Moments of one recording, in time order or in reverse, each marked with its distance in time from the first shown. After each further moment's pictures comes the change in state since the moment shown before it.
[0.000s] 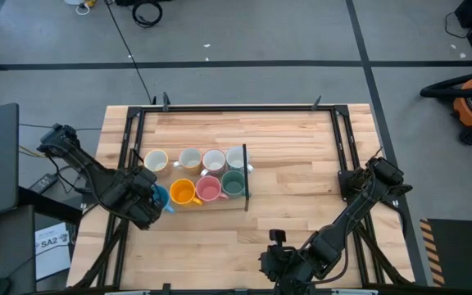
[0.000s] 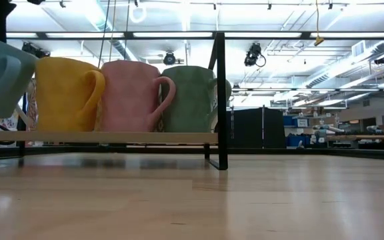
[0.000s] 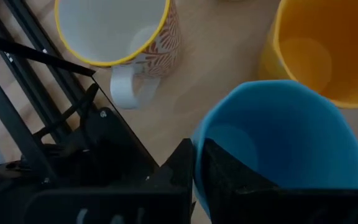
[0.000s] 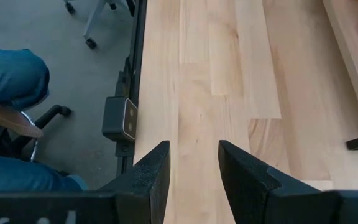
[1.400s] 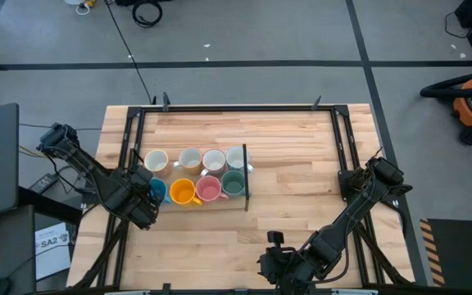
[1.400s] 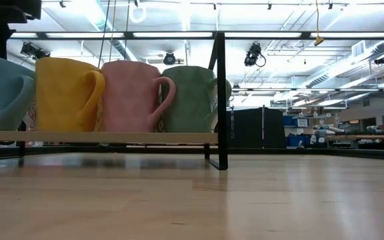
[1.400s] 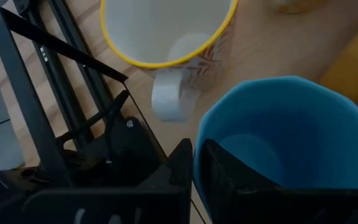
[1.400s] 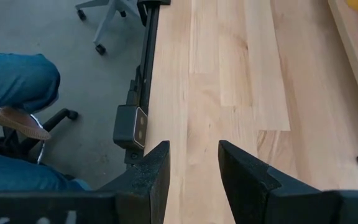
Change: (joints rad) left arm -0.001 -0.008 -0.149 0.004 -0.056 -0.134; right arm 0.000 0.000 0.000 0.048 -0.006 -0.042
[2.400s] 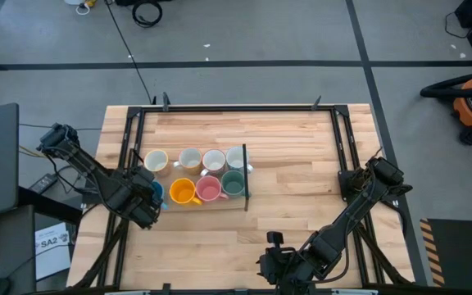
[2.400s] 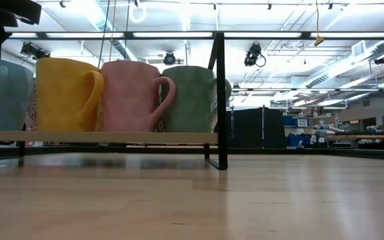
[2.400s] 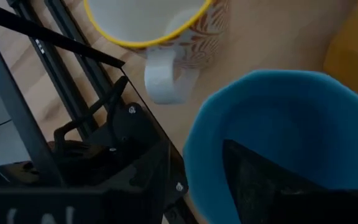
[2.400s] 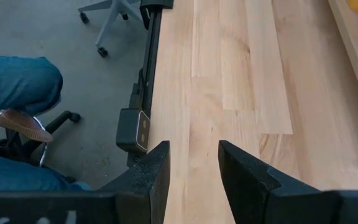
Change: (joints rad) left arm 0.000 0.001 0.000 -0.001 0.078 0.091; right arm 0.000 0.000 0.000 0.015 0.000 -0.003
